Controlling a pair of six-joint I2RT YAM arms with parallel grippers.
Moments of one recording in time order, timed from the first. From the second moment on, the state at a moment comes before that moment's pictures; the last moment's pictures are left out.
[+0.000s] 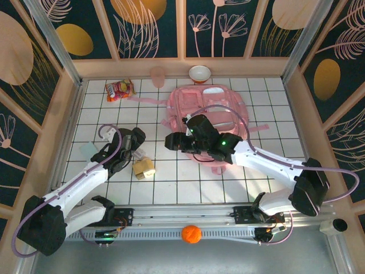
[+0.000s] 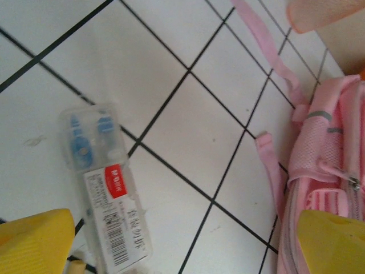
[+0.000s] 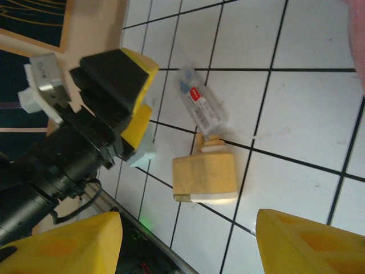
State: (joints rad) left arm -0.46 1.05 0.56 -0.29 -0.31 -1.16; right arm 0.95 1.37 1.05 -0.30 -0.19 0.91
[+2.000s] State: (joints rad) left arm 0.21 1.54 0.72 -0.28 -0.34 -1.02; right arm 0.95 1.51 1.01 -0.15 -0.27 0.88
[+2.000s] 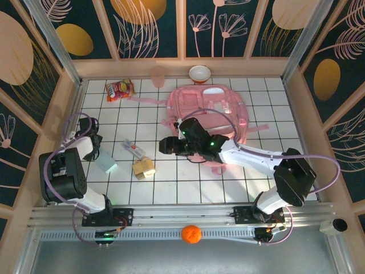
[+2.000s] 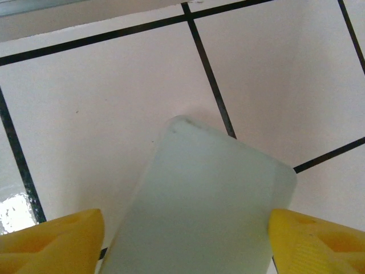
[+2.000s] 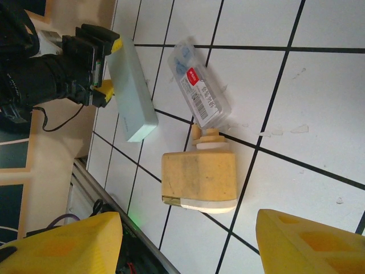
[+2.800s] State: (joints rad) left arm 0.18 1.37 0.69 -0.47 -0.24 -0.97; right arm 0.95 1.61 1.07 -0.05 -0.33 0.89
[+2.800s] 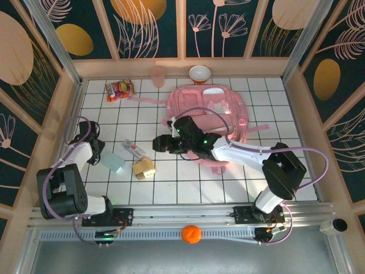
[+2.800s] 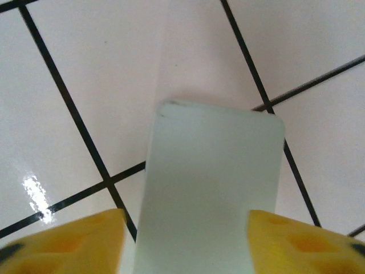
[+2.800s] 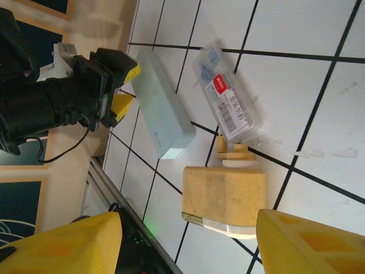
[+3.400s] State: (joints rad) left arm 0.07 1.35 0.77 -0.75 -0.24 -0.95; right arm 0.95 1.70 1.11 0.03 -0.41 0.89
